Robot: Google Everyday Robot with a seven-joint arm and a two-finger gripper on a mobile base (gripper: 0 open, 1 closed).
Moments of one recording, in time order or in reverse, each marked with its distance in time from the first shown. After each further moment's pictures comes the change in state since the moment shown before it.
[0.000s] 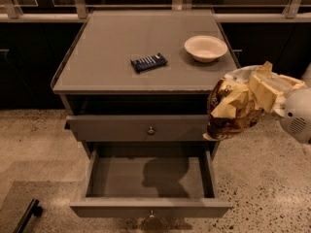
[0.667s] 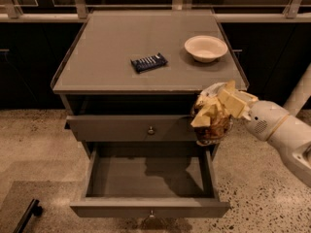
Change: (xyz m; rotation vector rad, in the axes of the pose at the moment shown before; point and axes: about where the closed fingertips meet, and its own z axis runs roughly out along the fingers) arm 0.096 -0.002 0.076 -0.244 -0.038 0.309
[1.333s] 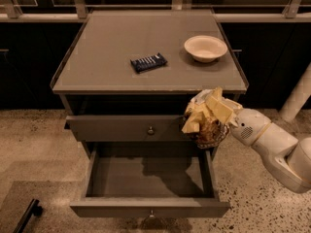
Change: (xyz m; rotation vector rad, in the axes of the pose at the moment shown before) arm 0.037 0.004 0.019 -0.074 -0.039 0.117
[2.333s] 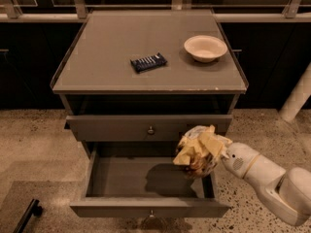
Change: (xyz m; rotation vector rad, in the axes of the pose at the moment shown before) arm 0.110 -0.006 -0.034 0.078 0.163 0.202
